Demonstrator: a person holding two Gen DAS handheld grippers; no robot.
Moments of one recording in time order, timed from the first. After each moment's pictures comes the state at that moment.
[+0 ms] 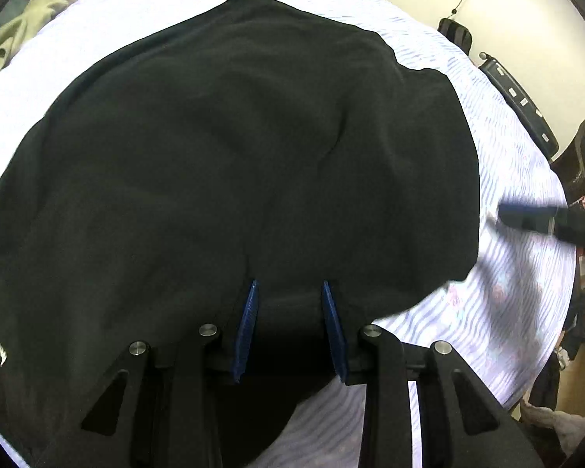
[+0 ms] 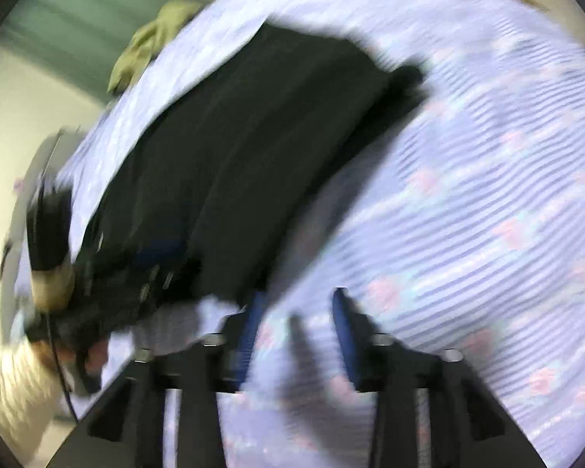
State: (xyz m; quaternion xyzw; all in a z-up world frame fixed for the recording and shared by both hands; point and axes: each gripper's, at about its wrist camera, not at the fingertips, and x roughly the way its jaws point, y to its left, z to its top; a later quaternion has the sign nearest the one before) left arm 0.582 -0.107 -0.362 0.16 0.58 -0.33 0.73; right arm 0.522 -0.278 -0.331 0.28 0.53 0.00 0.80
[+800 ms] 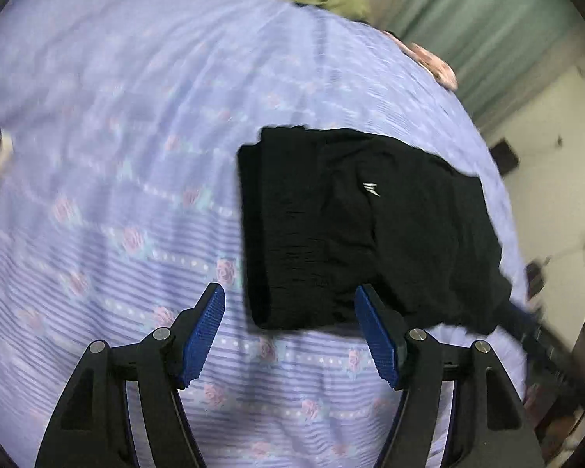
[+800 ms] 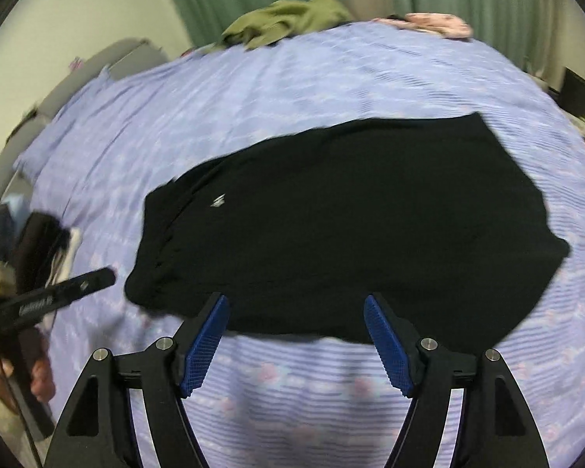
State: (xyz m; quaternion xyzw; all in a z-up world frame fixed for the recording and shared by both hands) left arm 0.498 0.191 -0.310 -0.22 0.53 -0.04 0.82; right arm 0.530 -0.079 -0.260 0.05 0.49 0.13 0.86
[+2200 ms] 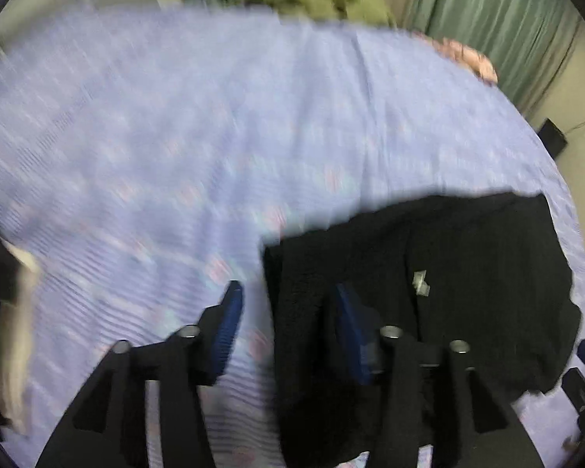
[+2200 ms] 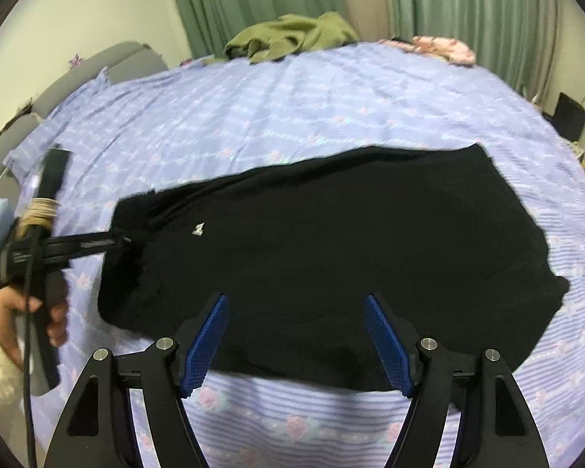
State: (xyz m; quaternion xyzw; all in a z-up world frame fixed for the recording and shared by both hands) left arm 0.587 0.205 -0.284 -0.05 0.48 0.05 0.87; right arm 0.549 -0.042 -0.253 0.03 0.45 0.10 0.89
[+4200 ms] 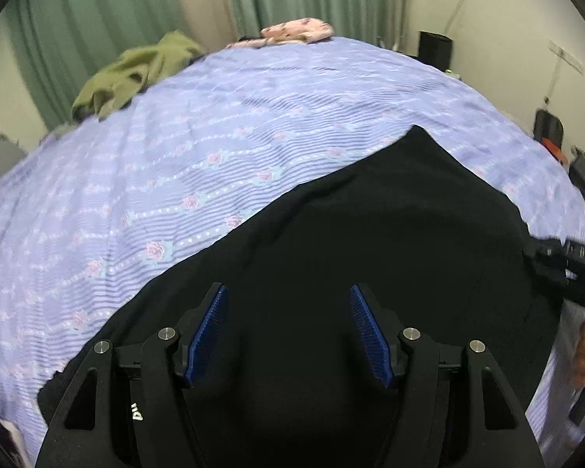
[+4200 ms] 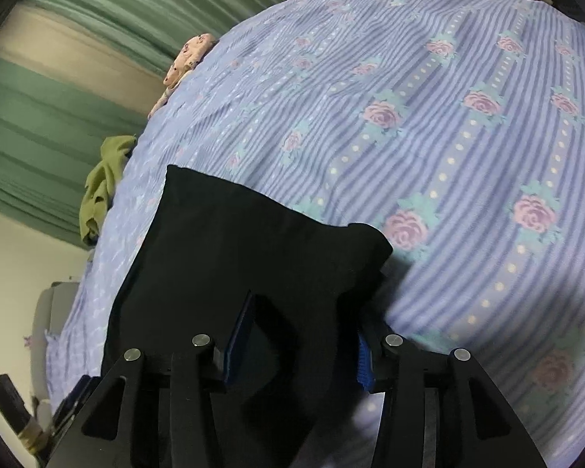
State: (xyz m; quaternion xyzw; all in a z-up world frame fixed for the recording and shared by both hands) left arm 0.646 -0.049 -0.307 0.11 0.45 -0.16 0.87; right arm 0.573 -0.338 -0.378 0.43 0.39 -0.12 0.81
